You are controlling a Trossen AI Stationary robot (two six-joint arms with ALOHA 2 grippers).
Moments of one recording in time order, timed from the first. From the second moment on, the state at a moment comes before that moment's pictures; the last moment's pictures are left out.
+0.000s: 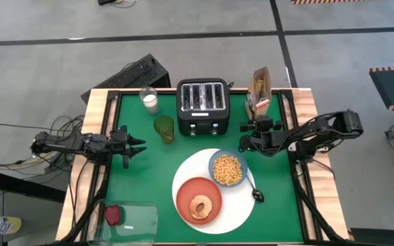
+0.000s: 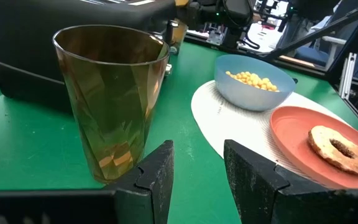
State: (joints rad) left arm -0.14 0.01 0.14 -0.41 -0.32 -0.31; right arm -0.05 1.39 0.43 -0.11 1.41 1.05
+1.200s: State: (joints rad) left arm -0.14 0.01 0.14 -0.41 -0.32 -0.31; right arm 0.22 0.96 0.43 -0.46 1.17 1.06
